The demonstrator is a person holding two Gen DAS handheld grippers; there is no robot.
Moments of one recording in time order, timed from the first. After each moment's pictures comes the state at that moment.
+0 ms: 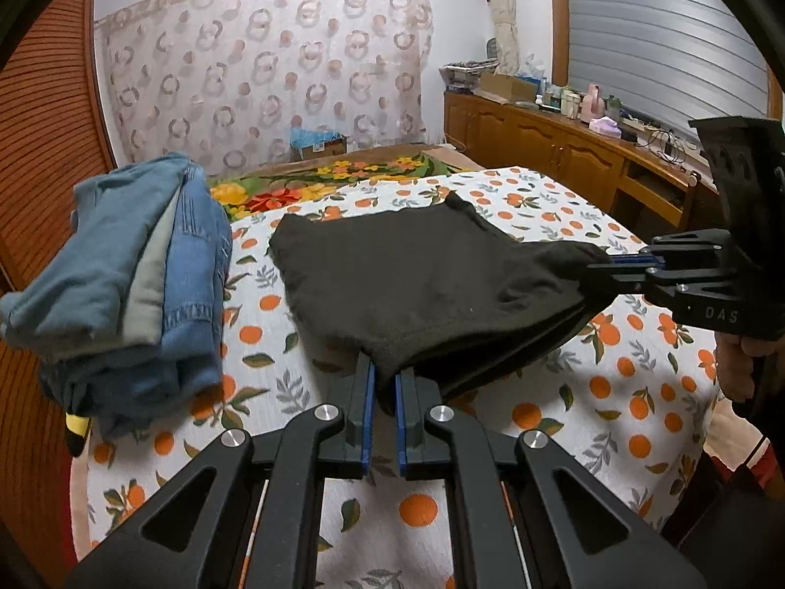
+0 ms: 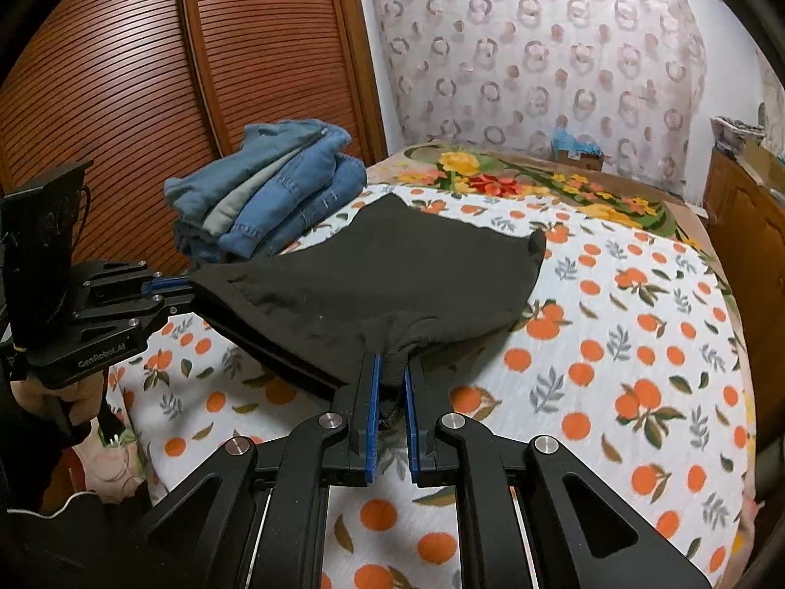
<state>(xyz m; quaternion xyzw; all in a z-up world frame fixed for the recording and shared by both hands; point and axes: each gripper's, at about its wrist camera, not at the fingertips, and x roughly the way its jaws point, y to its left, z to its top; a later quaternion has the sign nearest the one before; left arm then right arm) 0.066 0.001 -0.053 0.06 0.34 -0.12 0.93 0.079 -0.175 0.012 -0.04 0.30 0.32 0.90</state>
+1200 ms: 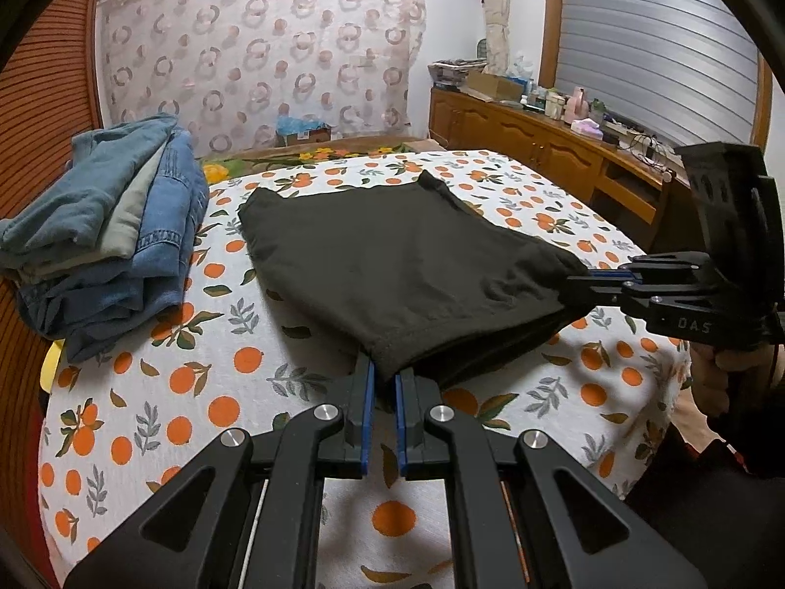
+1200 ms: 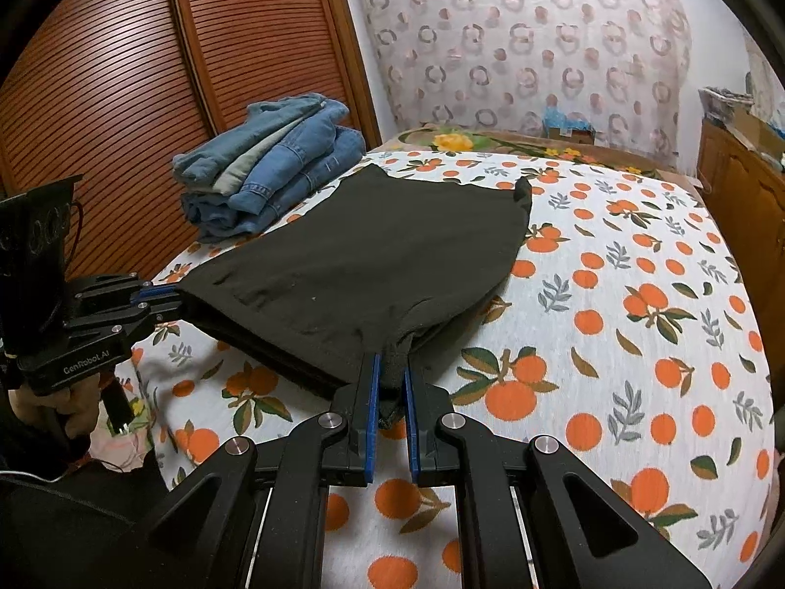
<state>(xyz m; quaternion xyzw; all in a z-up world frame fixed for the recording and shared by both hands) 0.020 -0.012 -0.073 0.03 0.35 -0.14 0.93 0.041 -0.194 -0.015 -0.01 0.32 0.32 0.89</state>
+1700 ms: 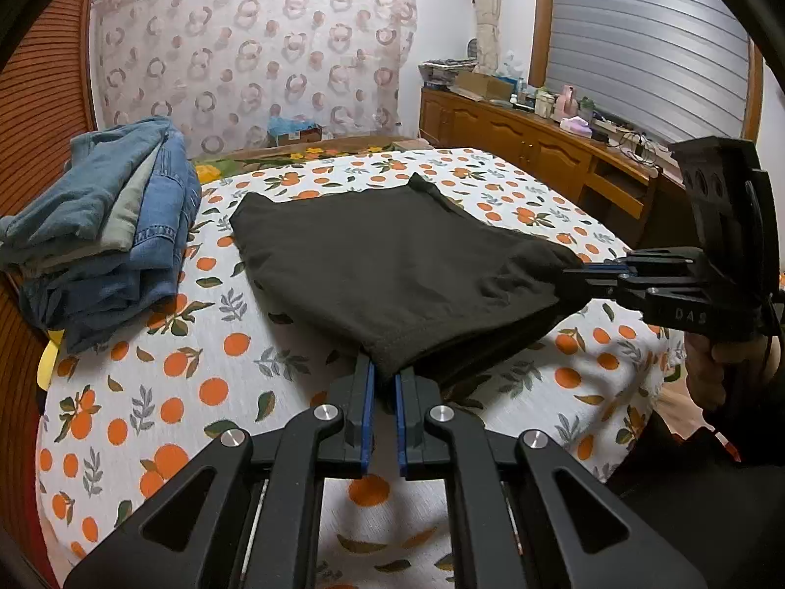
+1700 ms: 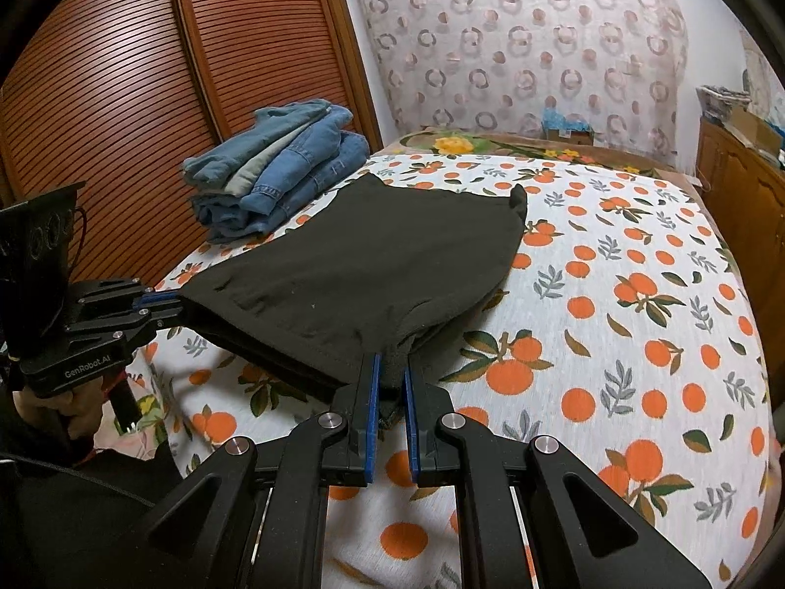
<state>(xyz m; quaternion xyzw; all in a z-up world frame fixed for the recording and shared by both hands) 0.002 -0.015 -0.070 0.03 0.35 -0.16 0.92 0.025 -0.206 -0.010 0.00 0.31 0.32 0.89</state>
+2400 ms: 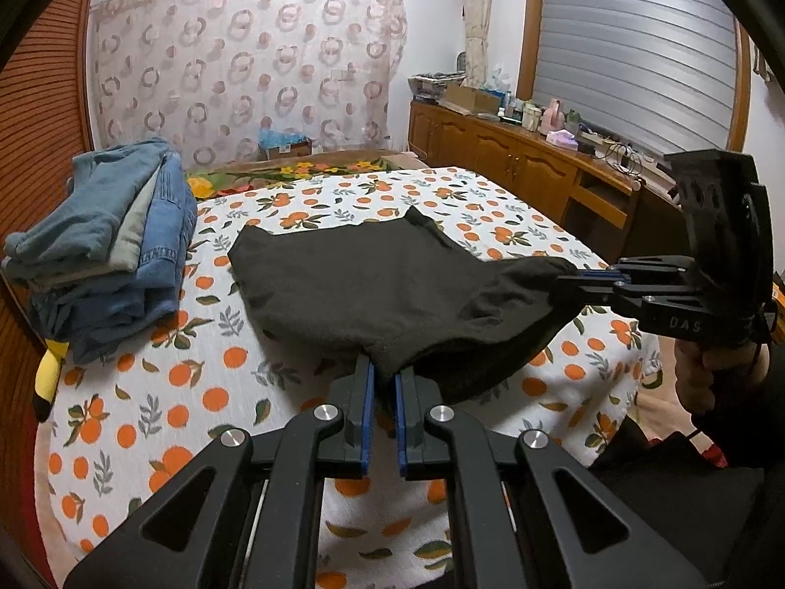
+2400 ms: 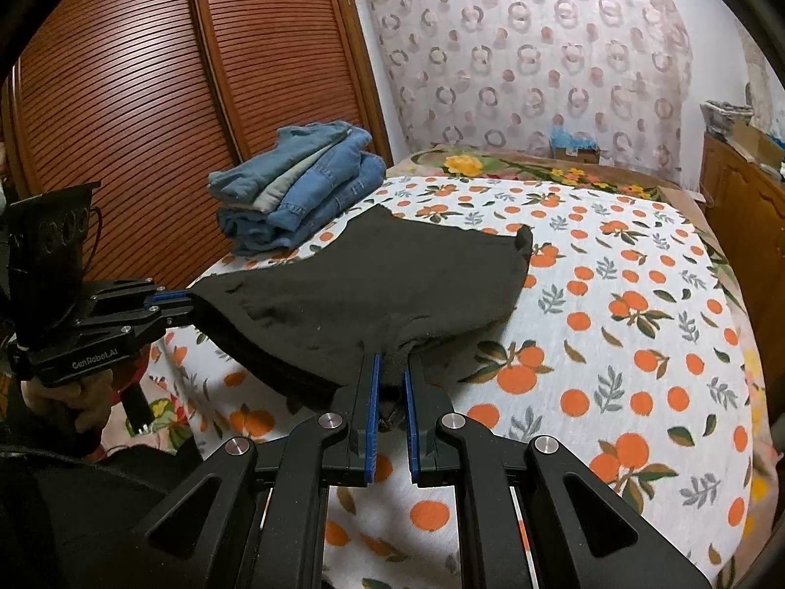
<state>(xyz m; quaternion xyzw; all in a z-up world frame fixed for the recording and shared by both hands) -0.006 -0.014 -0.047 0.02 0.33 -0.17 0.93 0.005 -0.217 0.007 0.00 0.29 0.33 0.90</state>
